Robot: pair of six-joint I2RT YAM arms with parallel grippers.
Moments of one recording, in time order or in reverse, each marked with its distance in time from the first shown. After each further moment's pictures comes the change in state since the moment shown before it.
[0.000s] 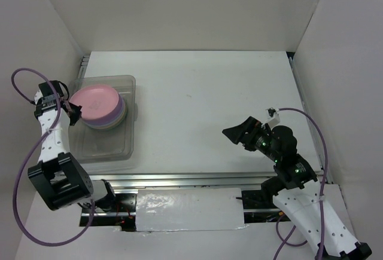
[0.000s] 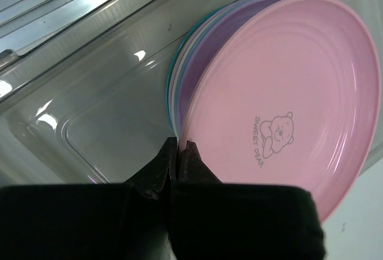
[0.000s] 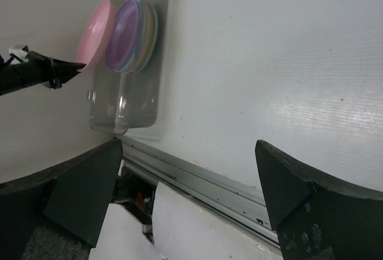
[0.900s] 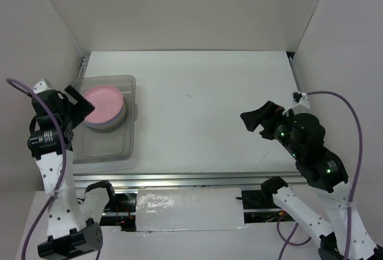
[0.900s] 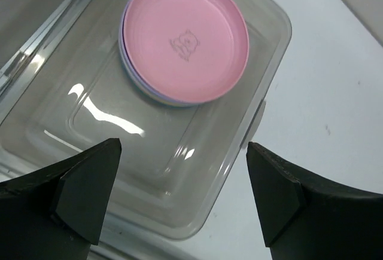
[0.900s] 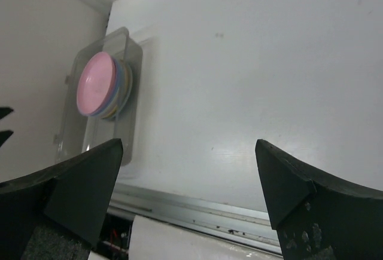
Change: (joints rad) left arm -0.135 -0.410 0.088 -0.164 0.068 0.228; right arm 0.035 0.136 0.484 -0.351 0.274 -0.161
